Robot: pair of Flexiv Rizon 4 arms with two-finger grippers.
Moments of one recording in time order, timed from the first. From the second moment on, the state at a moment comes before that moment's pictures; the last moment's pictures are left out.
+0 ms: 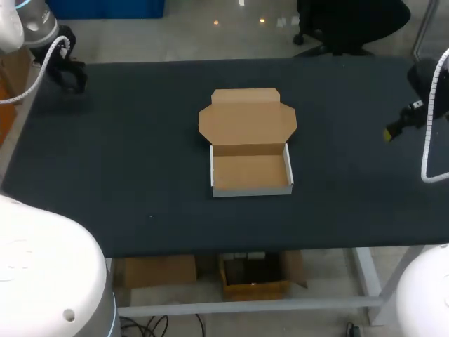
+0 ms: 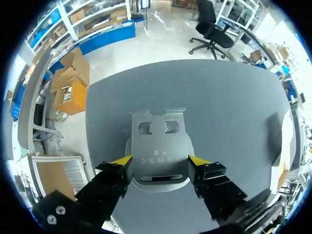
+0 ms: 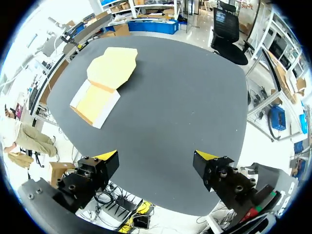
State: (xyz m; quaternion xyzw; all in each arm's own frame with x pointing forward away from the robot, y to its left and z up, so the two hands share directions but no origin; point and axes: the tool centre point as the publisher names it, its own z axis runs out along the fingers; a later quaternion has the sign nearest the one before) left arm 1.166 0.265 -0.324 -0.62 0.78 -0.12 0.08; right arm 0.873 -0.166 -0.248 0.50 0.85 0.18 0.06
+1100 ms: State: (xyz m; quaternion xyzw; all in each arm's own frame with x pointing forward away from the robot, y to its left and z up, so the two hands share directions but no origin) left arm 1.109 0.203 -0.288 -0.53 0.81 -0.20 0.14; right arm 0.855 -0.163 -0.243 0.39 0.87 0.29 0.07
